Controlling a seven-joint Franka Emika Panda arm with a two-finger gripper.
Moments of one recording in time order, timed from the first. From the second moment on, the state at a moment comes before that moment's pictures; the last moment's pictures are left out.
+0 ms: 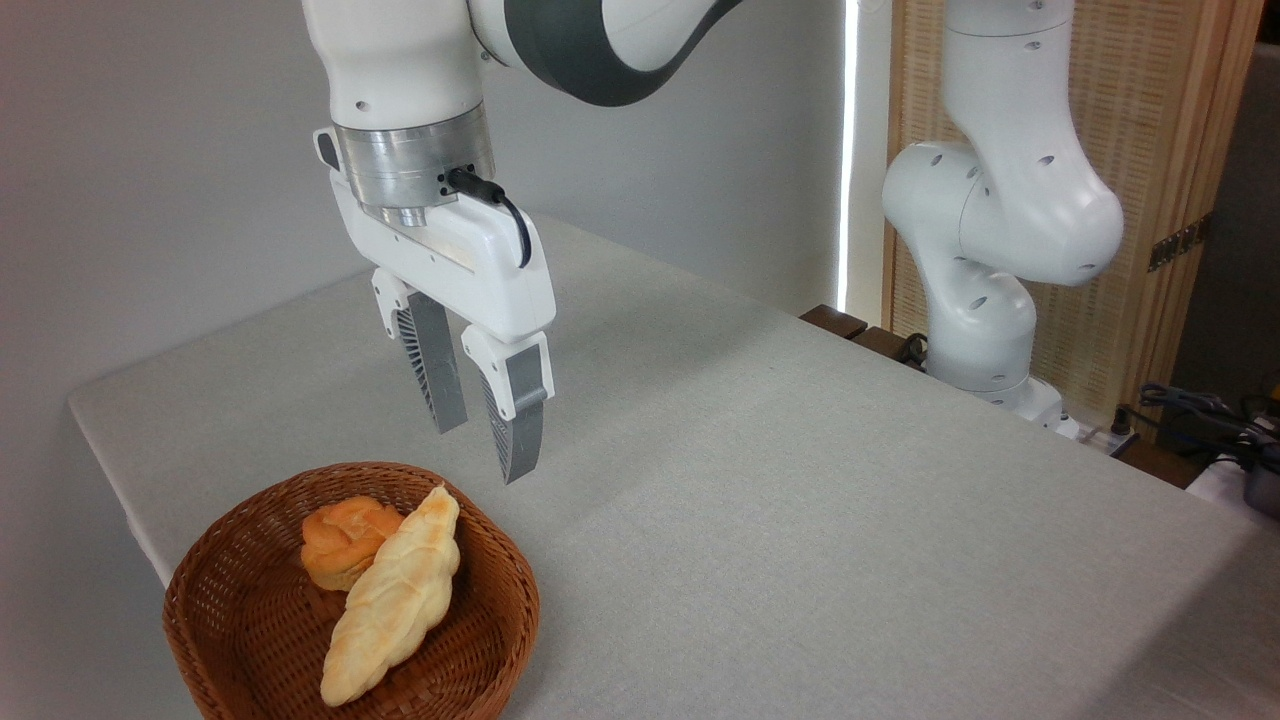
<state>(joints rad) -0.04 0.06 -0.01 -1.69 -0.03 1.79 0.70</state>
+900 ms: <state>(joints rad) -0.04 0.13 -0.01 -1.69 -0.08 1.93 0.59</state>
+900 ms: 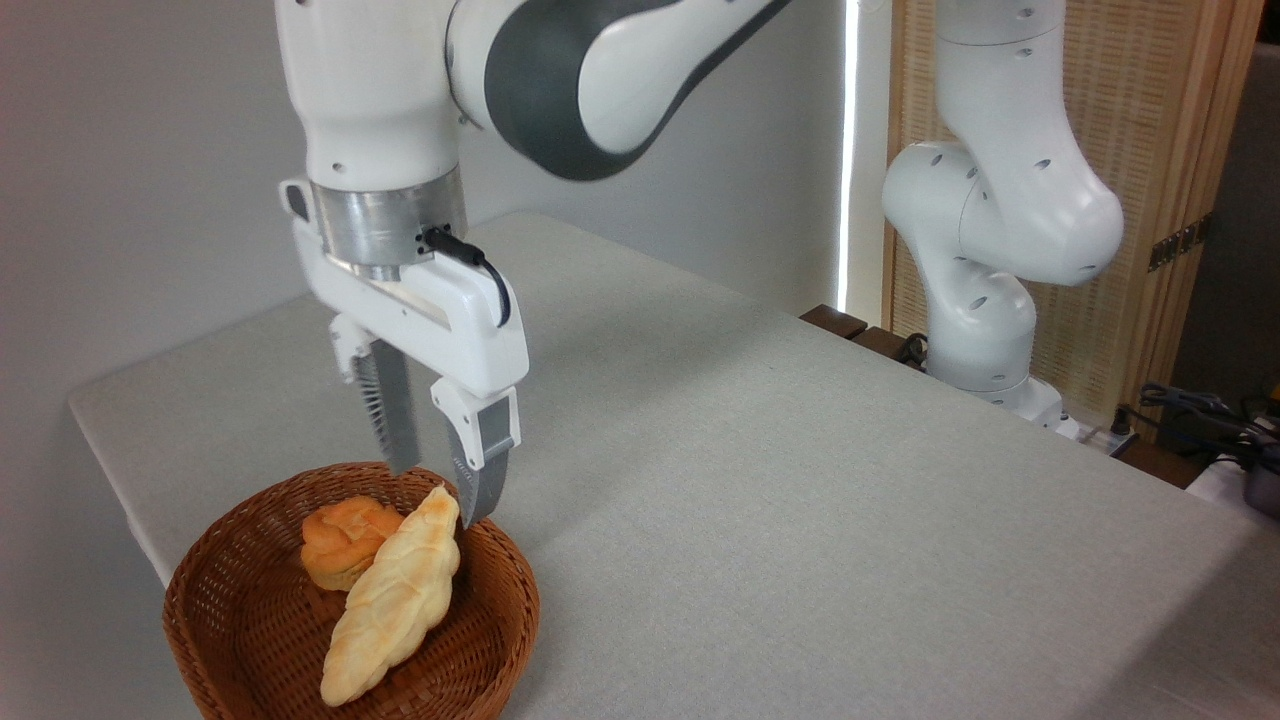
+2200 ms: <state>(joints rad) -0.04 0.35 -0.04 -1.69 -0.09 2.20 0.27</state>
